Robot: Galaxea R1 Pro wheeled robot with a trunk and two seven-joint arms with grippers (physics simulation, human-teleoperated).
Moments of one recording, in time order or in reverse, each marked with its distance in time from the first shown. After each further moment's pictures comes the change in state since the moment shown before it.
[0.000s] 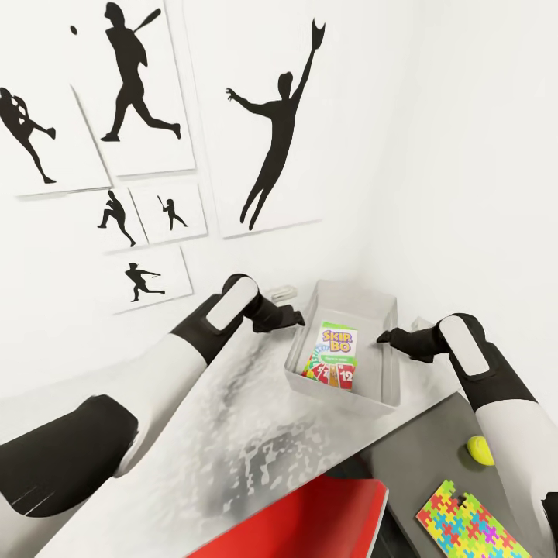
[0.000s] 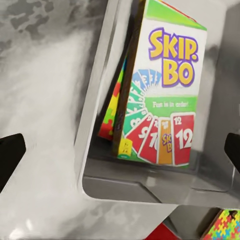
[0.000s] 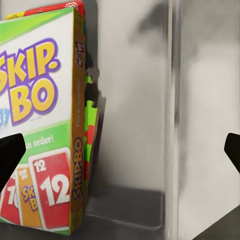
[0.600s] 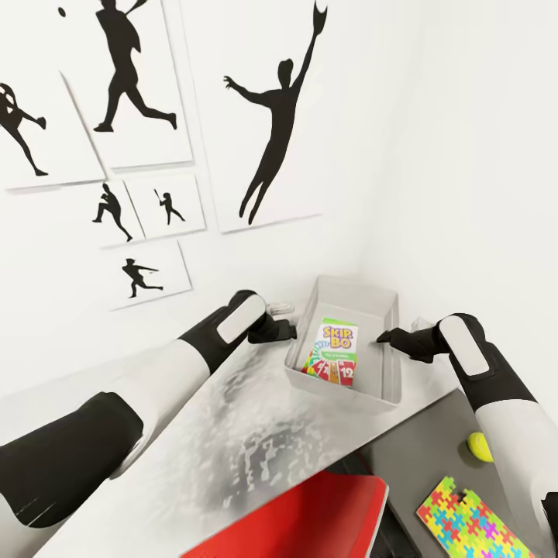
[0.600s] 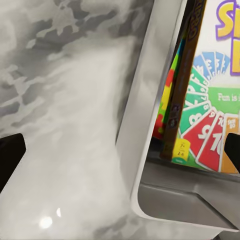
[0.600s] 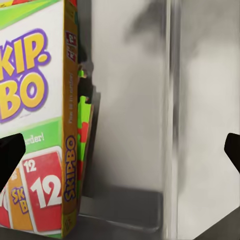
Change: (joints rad) left arm 0.000 0.000 -0.165 0.111 0.001 -0.116 -0.001; right arm 0.000 0.000 0.001 0.000 0.000 0.000 0.000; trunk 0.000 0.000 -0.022
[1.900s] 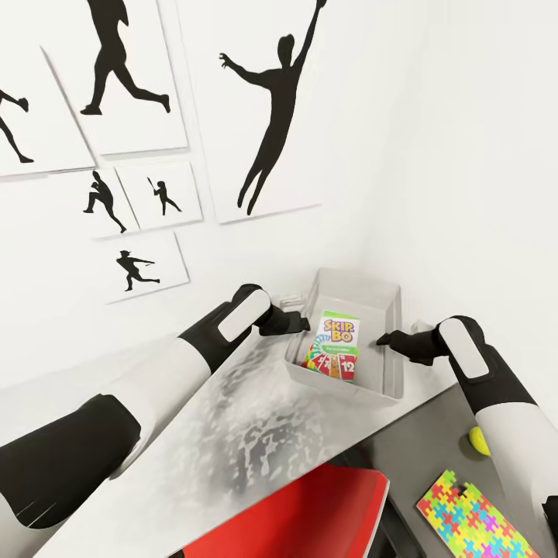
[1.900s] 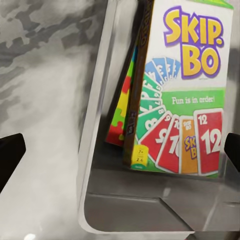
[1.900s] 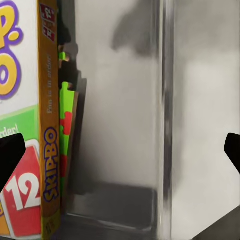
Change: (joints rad) left arm 0.000 0.000 -0.011 -0.093 0.002 -0.002 -0.061; right arm 0.012 0.000 0.000 -0.003 -0.002 0.000 0.000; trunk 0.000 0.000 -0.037
